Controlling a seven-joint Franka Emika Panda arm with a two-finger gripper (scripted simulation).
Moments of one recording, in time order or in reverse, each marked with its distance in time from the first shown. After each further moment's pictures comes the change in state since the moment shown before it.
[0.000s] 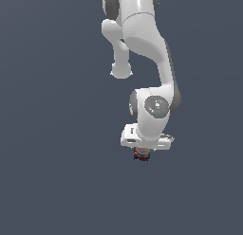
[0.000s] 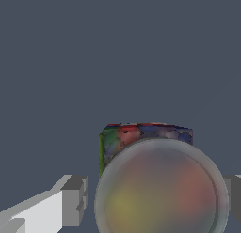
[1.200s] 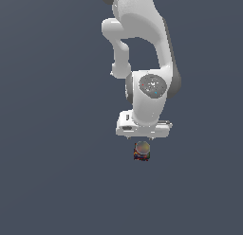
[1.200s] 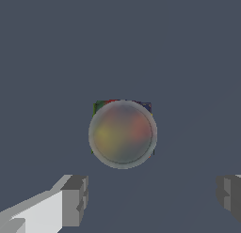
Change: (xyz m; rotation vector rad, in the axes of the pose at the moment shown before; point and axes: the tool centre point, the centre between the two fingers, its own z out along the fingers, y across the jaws) arm -0.023 0.019 -0.055 0.008 -0.019 -0.043
